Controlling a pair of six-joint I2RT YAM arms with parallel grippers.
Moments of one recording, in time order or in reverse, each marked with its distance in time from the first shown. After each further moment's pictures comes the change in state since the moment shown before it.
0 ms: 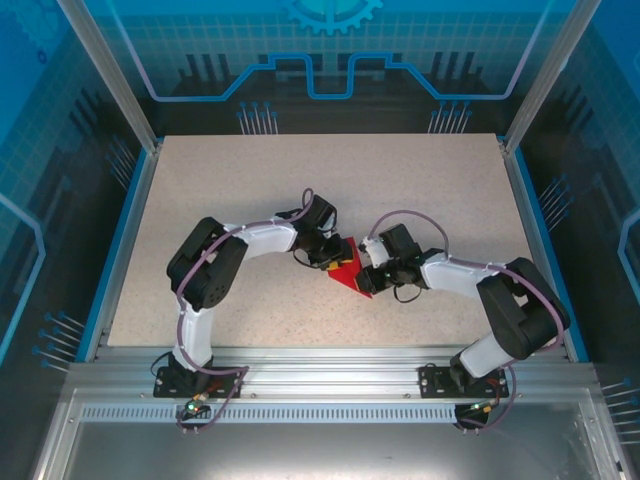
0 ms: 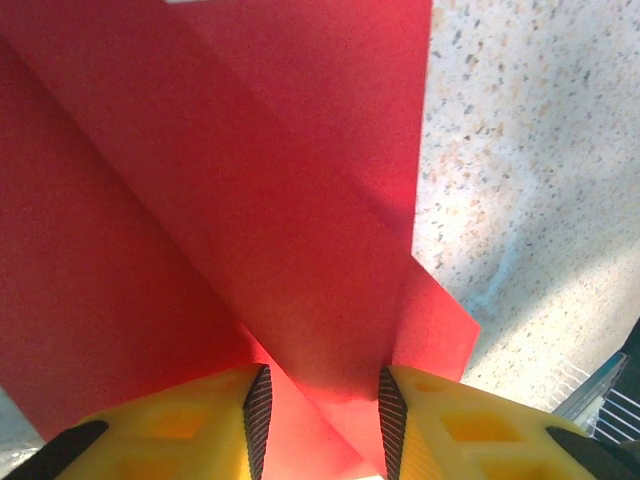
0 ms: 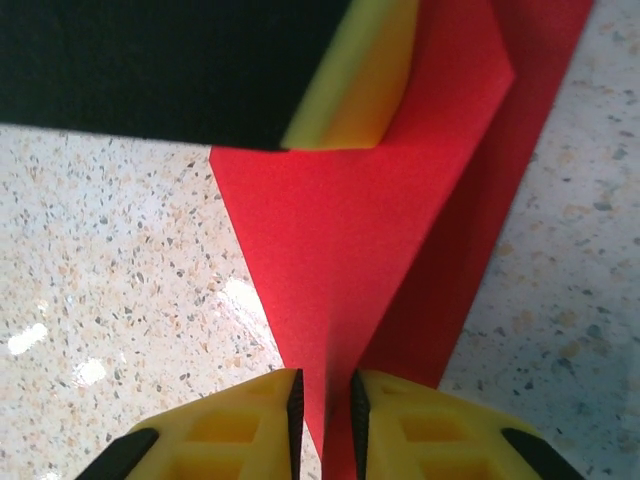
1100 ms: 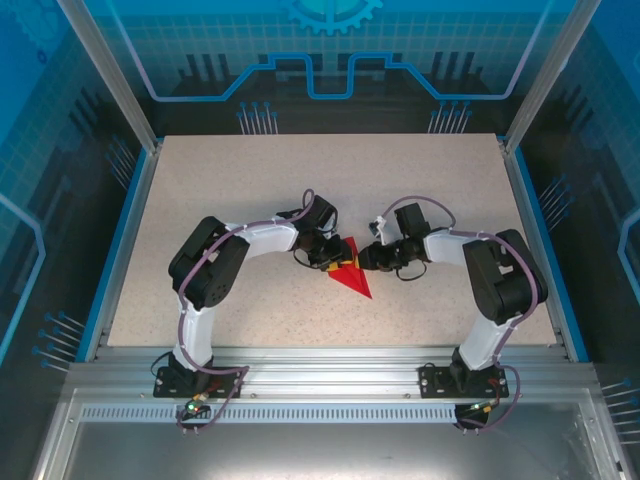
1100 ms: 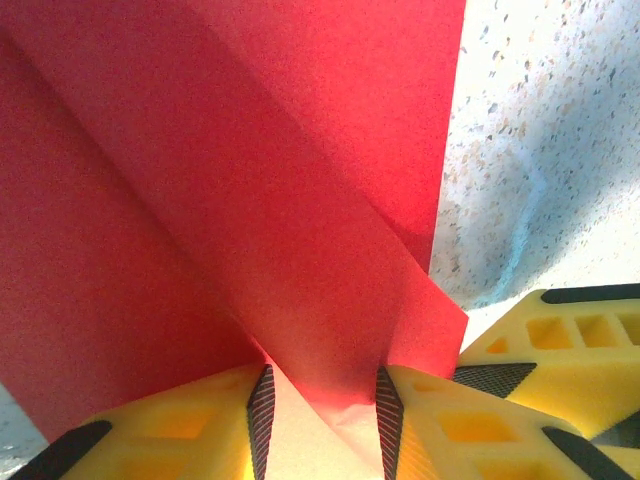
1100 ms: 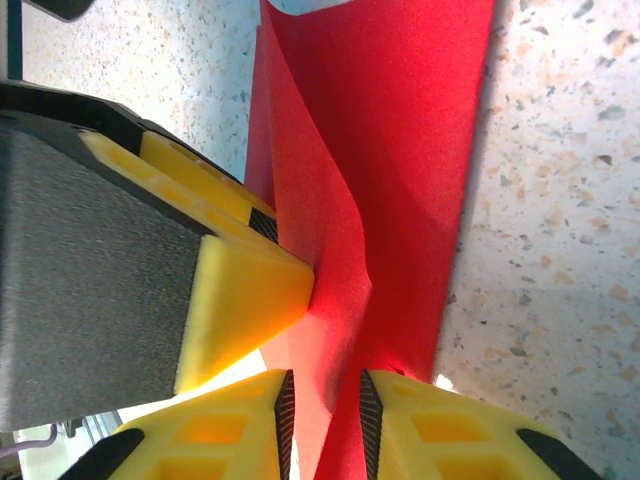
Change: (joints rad) left arm 0.000 0.009 0.008 -0.016 0.000 0.000; right arm -0.192 0.230 0.164 -0.002 -0.339 0.117
